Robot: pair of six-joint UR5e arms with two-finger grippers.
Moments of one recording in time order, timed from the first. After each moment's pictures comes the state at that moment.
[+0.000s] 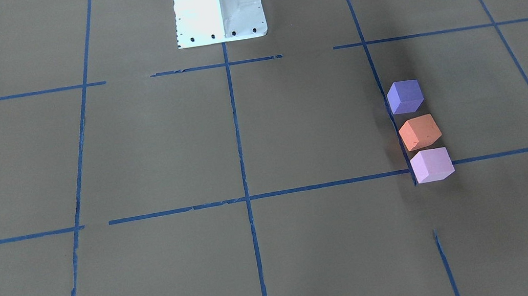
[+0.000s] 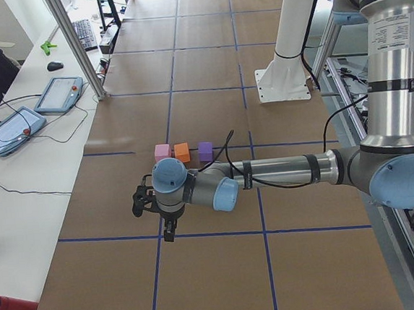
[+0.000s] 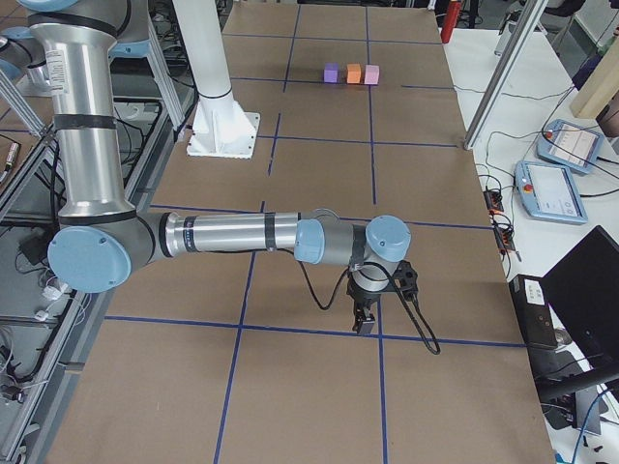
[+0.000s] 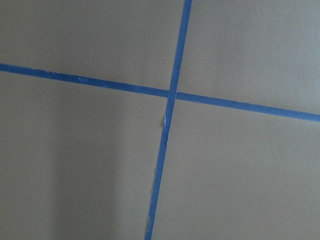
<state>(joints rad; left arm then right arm) -1.53 -1.58 -1.55 -1.80 -2.36 -0.12 1.52 -1.51 1.59 -1.72 2.29 -0.16</state>
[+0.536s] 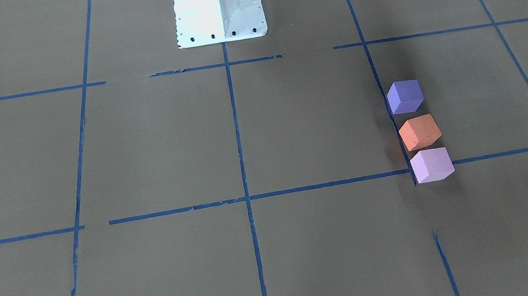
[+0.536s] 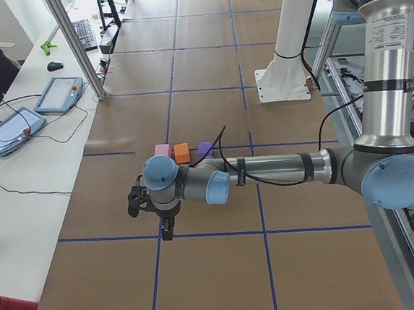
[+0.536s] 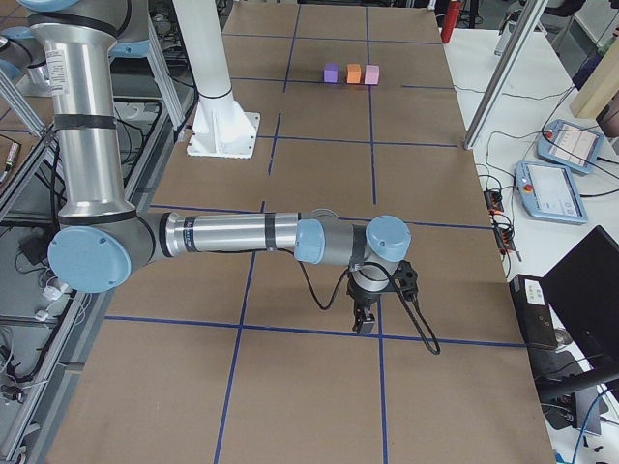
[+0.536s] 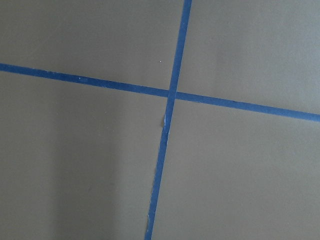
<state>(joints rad) -1.54 -1.59 -1.55 -1.76 -2.36 -0.12 1.52 -1.51 1.59 -1.72 2.29 -0.16</state>
